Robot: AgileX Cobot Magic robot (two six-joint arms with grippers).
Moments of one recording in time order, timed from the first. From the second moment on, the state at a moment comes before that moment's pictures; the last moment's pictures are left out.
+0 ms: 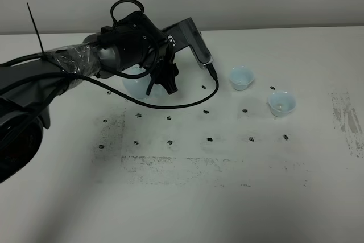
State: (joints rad) left arm -0.54 2.28 -1.77 0.49 0.51 0.28; right arm -0.07 -0.01 -0.49 0.06 1.07 -0.15
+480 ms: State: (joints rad) left arm -0.61 2.28 -1.77 0.37 0.60 0.28; right arm -0.07 -0.01 -0.49 0.06 1.07 -0.15
